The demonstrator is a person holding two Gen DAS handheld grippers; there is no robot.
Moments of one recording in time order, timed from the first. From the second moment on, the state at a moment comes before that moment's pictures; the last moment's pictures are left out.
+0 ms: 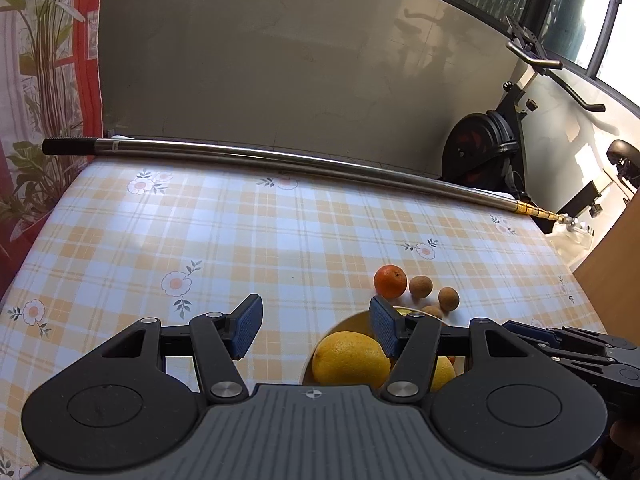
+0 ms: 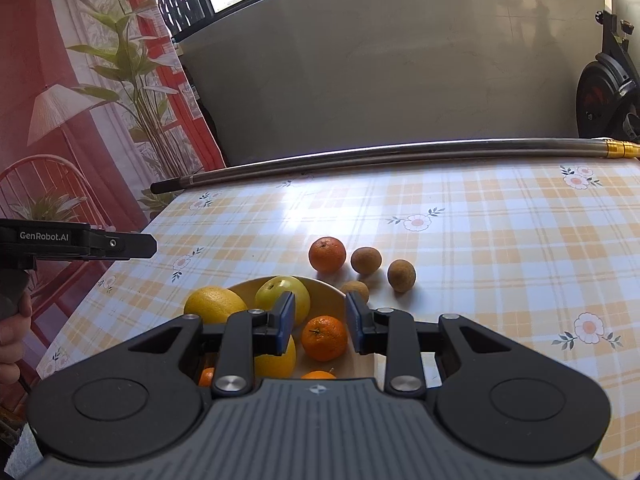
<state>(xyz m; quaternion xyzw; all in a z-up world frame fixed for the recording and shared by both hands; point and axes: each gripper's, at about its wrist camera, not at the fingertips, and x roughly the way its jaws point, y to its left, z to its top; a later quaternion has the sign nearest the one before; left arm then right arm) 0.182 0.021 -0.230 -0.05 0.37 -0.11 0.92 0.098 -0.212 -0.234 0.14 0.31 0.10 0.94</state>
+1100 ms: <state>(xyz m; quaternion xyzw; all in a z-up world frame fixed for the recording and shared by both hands) 0.278 -0.035 -0.234 -0.02 0.37 -0.13 0.92 0.184 -0.247 -0.278 0.12 0.37 0.08 0.92</state>
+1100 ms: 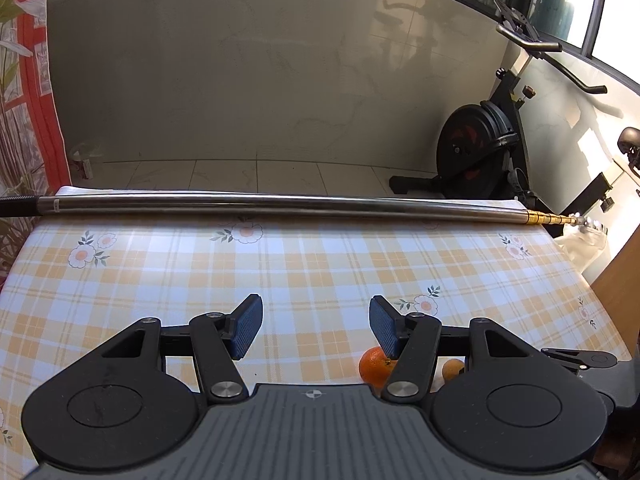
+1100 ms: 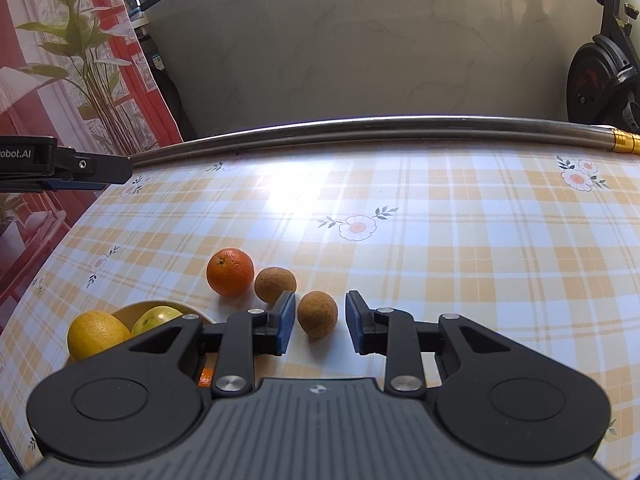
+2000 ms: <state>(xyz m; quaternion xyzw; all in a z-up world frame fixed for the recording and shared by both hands) 0.318 -0.061 -0.293 -0.07 0.47 -0.17 0.86 0.182 -0.246 -0.286 0.13 0.37 0.08 0.92</state>
